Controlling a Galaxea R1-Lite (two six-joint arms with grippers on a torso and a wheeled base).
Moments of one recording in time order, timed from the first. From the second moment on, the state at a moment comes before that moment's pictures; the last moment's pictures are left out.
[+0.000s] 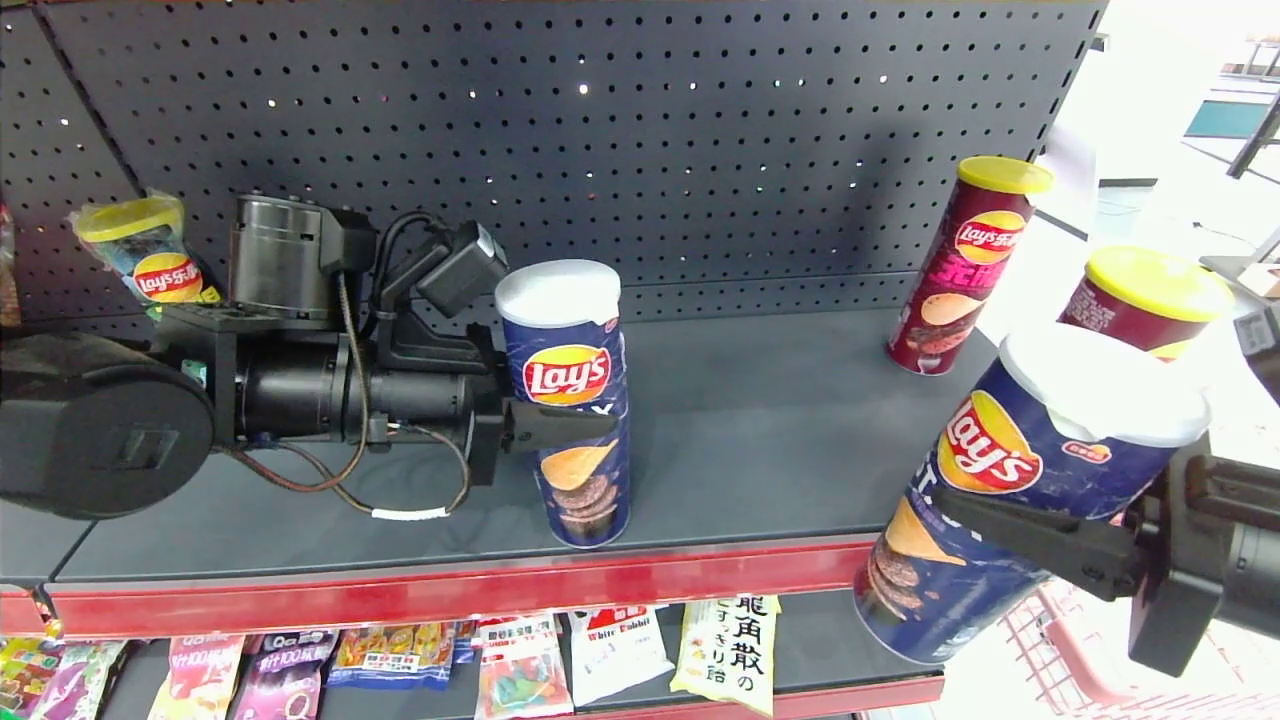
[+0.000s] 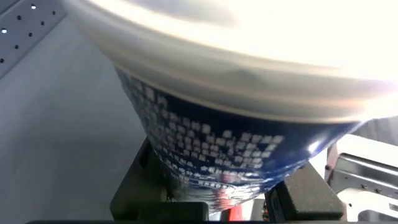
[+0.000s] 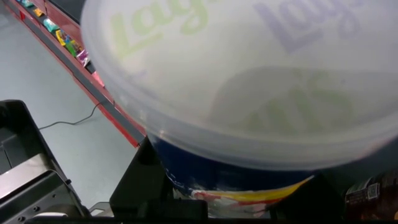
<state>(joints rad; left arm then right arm) -0.43 1.69 -1.00 -0.29 -0.79 0.28 0.59 1.13 -0.54 -0.40 0.22 -0.10</state>
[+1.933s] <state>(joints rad) -0.22 1.41 -0.66 -0.29 -0.71 0.28 0.61 1.91 -1.38 -0.39 0.25 -0.10</state>
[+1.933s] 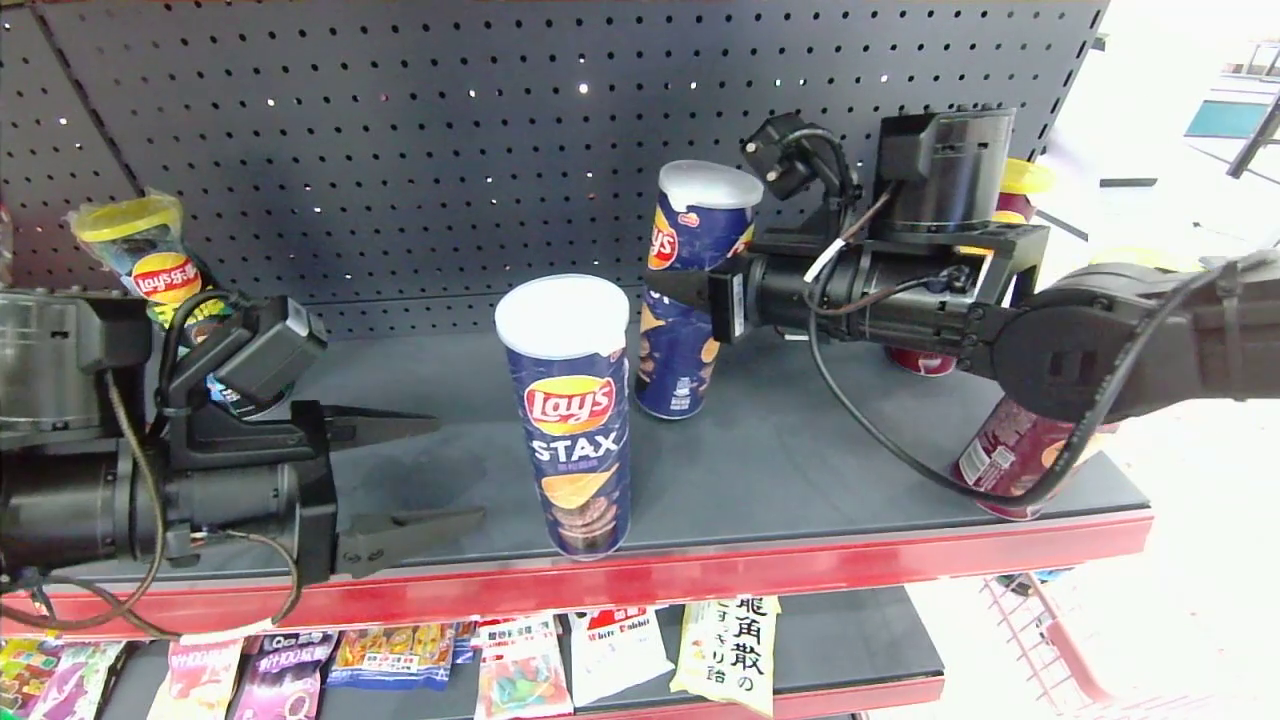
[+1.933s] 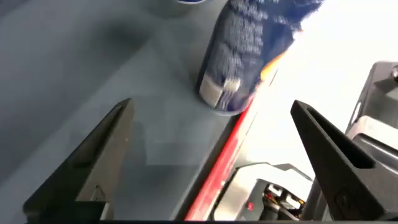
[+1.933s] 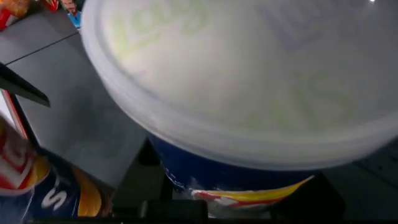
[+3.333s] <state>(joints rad) -0.08 1.27 -0.56 -0.28 -0.69 0.28 0.65 2.07 -1.53 -0.39 0.28 -0.07</state>
